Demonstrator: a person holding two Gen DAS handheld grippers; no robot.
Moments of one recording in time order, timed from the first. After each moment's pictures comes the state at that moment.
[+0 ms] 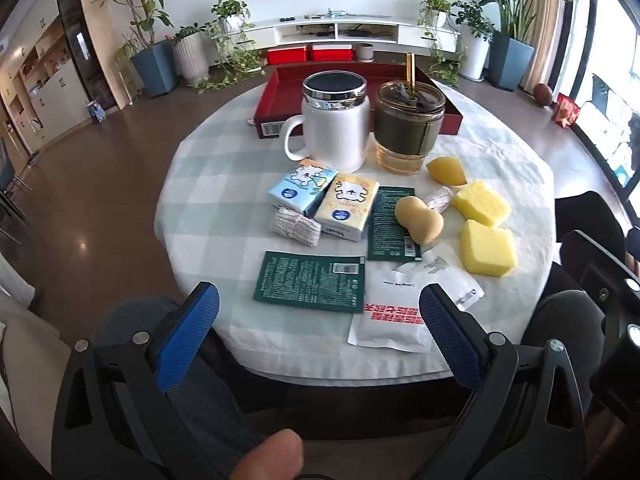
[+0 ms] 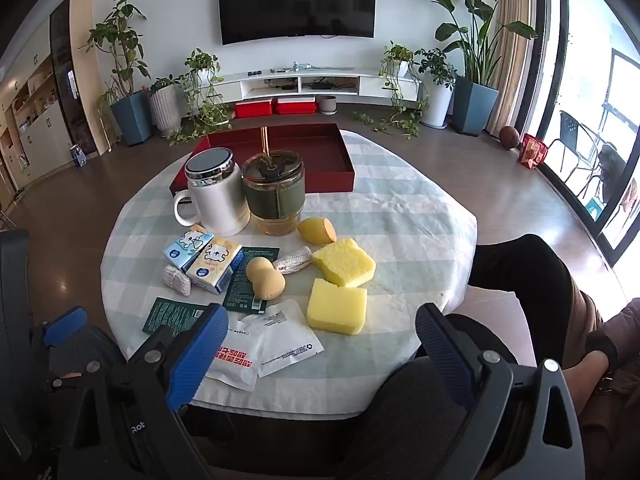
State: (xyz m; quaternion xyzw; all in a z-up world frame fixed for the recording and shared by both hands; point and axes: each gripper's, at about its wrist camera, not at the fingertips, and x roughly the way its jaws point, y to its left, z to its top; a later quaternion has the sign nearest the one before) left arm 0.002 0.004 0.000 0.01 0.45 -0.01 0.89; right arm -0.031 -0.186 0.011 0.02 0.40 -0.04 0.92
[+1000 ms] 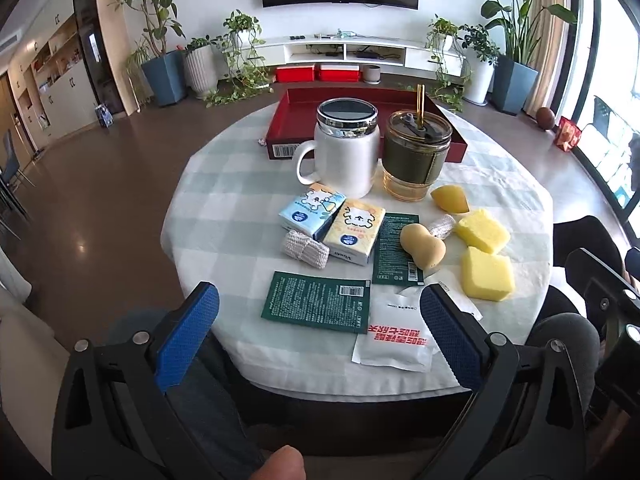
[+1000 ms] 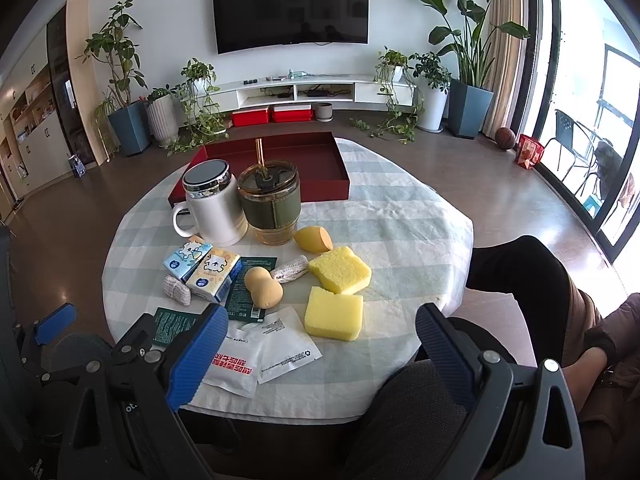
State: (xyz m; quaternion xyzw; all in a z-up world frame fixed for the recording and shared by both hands) left arm -0.002 0.009 0.010 0.01 0.42 0.00 0.91; right arm -0.031 -0.190 0.015 0.02 0.39 -0.04 0.92
